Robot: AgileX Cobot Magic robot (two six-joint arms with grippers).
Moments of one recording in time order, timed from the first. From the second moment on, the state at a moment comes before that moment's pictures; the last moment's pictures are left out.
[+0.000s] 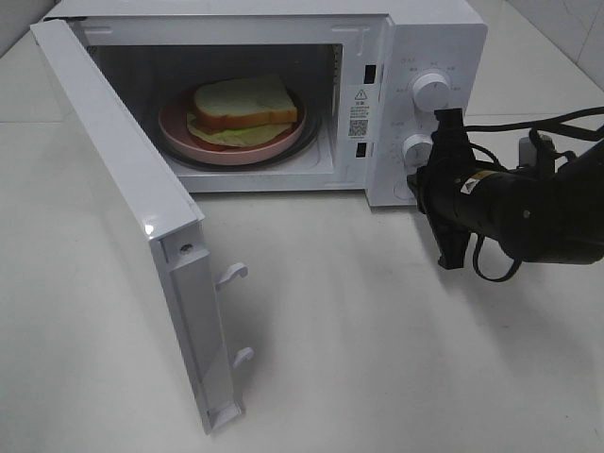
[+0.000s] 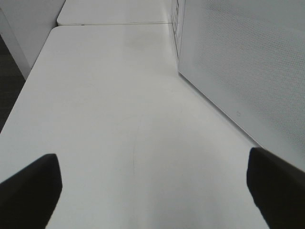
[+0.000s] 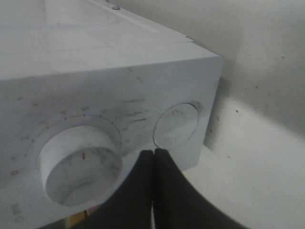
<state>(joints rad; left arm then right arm) 0.03 0.00 -0.50 -0.08 1.04 0.07 0.41 1.90 -0.68 0.34 -0.72 1.39</state>
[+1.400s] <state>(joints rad) 0.03 0.00 -0.50 -0.08 1.04 0.07 0.40 1.50 -0.76 0.19 0.38 0.49</state>
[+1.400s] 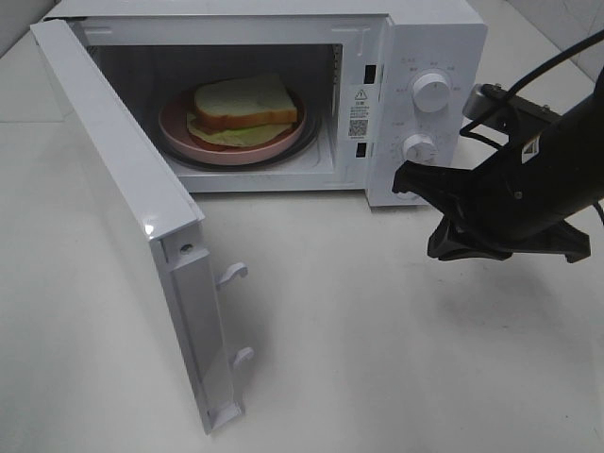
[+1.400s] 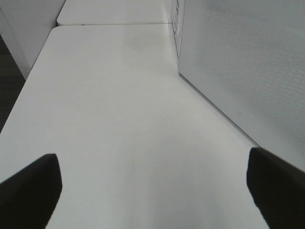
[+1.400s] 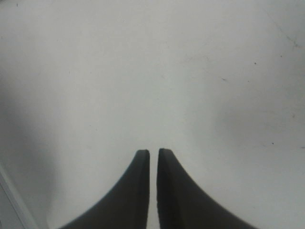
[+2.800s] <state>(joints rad) 0.03 0.00 -0.50 -0.08 1.04 0.07 0.40 1.50 -0.94 0.05 0.72 -1.28</state>
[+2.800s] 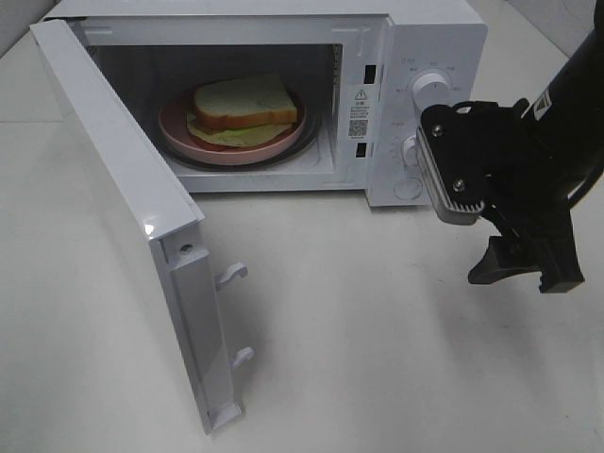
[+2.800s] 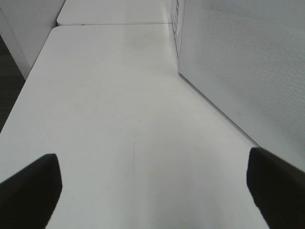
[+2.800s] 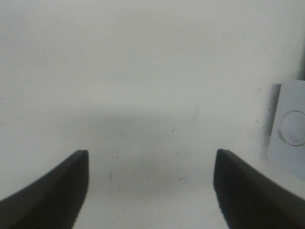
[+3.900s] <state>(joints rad) 0.03 0.00 -0.50 -0.08 1.04 0.07 0.62 1.66 -1.25 -0.13 0.69 -1.12</state>
